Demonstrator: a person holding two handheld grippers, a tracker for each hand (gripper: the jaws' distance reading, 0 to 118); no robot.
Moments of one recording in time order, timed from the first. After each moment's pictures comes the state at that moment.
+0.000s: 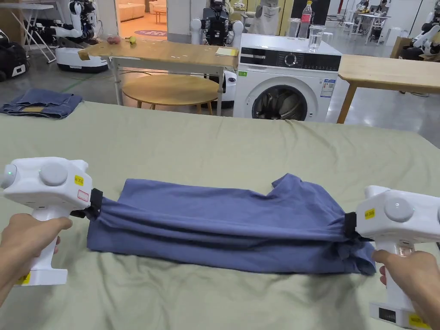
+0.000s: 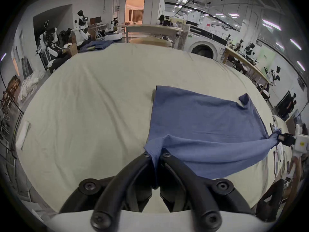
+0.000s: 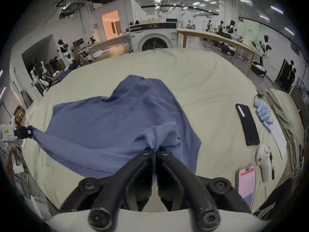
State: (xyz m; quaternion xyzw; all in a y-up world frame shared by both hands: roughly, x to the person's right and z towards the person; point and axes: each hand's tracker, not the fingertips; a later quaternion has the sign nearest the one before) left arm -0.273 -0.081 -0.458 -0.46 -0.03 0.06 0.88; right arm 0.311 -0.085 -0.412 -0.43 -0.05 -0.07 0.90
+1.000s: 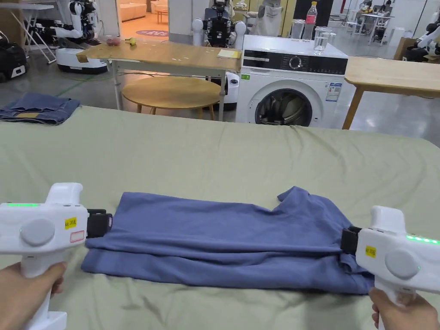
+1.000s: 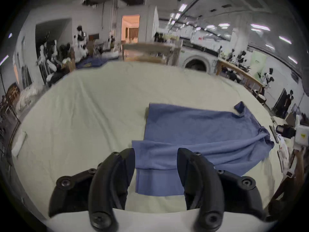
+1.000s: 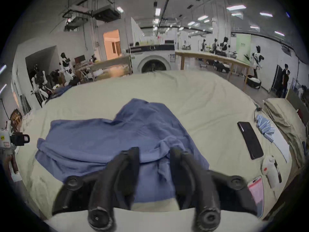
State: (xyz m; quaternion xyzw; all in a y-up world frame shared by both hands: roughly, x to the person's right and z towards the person) left arm -0.252 -0.079 -0.410 -0.31 -0.05 0.03 0.95; right arm 0.271 -0.092 -0.383 -0.29 -0.07 -0.05 0.95
